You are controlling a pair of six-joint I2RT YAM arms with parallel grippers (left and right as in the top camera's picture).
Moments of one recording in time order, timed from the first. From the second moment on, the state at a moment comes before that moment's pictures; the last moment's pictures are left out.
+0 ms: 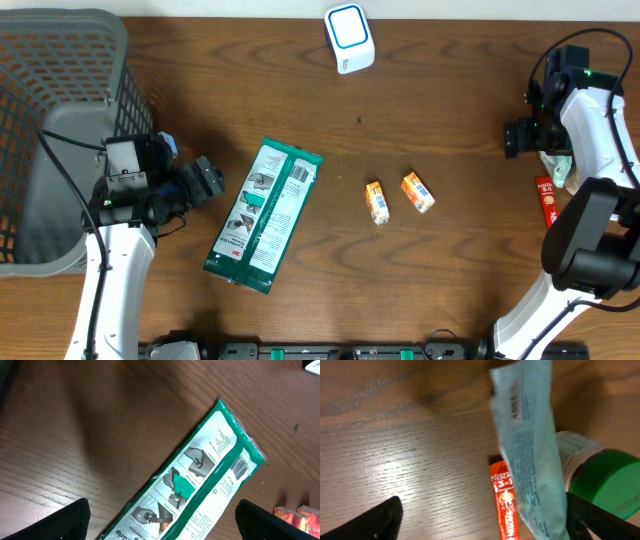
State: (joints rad) left arm 0.15 1.24 0.86 -0.69 0.28 -0.38; right arm -0.22 1.99 1.62 -1.09 0.24 -0.14
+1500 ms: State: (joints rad) left arm 0.15 1.24 0.86 -0.69 0.28 -0.38; right arm -0.13 1.99 1.64 -1.34 -0.65 -0.21
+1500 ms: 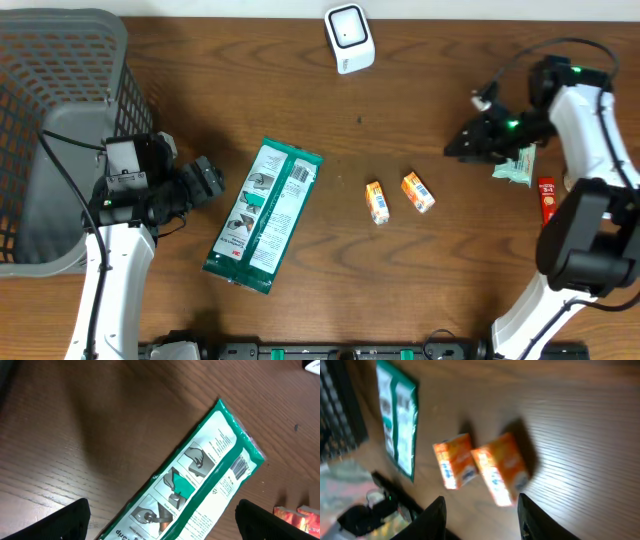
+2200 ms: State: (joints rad) left arm 0.15 1.24 0.86 -0.69 0.28 -0.38; right arm 0.33 1.99 1.55 -1.25 -0.21 0.07
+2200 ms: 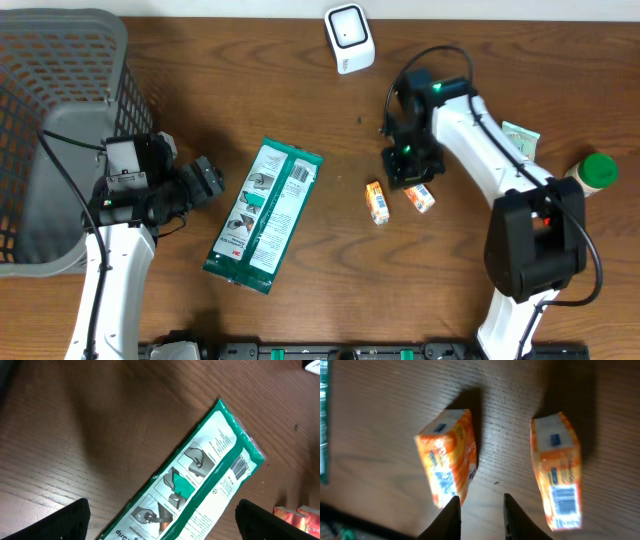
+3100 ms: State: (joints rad) left arm 0.15 1.24 0.86 -0.69 0.28 -0.38; right arm 0.45 1.99 1.44 -1.14 -0.35 -0.02
